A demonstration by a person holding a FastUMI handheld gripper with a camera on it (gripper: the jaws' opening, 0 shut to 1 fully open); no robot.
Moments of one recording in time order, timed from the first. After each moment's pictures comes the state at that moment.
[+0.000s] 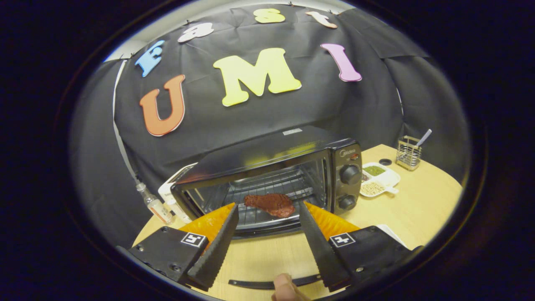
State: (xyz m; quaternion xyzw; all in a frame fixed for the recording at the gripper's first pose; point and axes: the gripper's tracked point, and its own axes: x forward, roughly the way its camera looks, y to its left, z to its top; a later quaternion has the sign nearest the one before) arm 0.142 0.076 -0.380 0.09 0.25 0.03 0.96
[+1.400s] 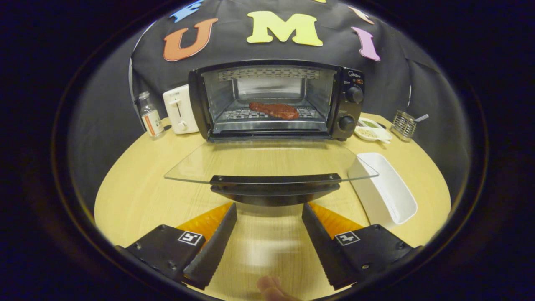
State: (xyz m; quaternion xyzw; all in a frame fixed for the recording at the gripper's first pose) arm 0.020 0.076 -0.502 -0.04 0.41 0.04 0.91
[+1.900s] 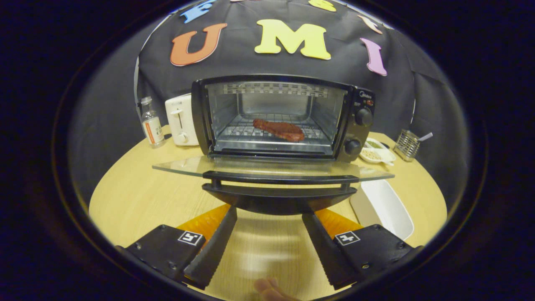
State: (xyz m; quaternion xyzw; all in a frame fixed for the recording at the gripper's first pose) arm 0.066 0.090 -0.477 -0.06 0.35 0.06 0.93
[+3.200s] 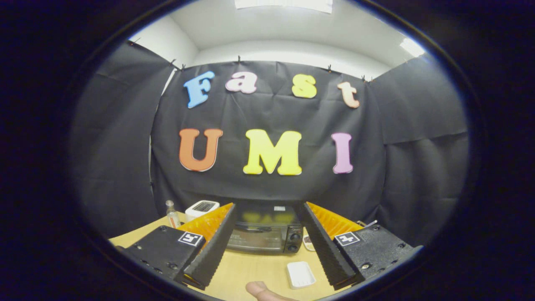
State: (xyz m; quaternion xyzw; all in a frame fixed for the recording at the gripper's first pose) arm -0.017 0.023 -0.100 -0.05 0.03 0.07 1.00
